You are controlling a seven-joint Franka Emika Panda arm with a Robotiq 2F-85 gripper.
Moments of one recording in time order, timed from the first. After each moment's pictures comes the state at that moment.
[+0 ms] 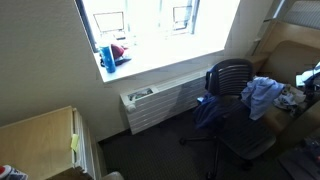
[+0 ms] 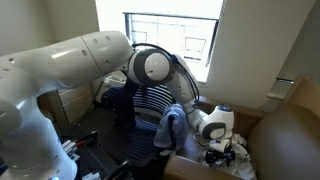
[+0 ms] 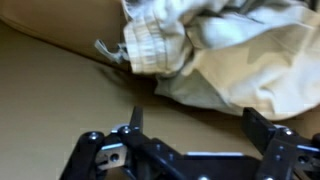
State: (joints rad) arm -0.32 1.28 -0.33 -1.35 0.17 2.64 1.77
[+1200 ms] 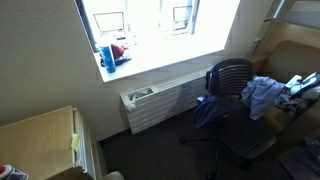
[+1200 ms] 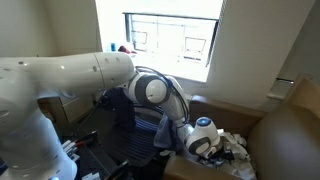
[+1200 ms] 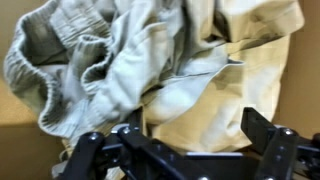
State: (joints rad) arm -0.28 1.51 -0.34 -1.23 0.27 3.17 2.21
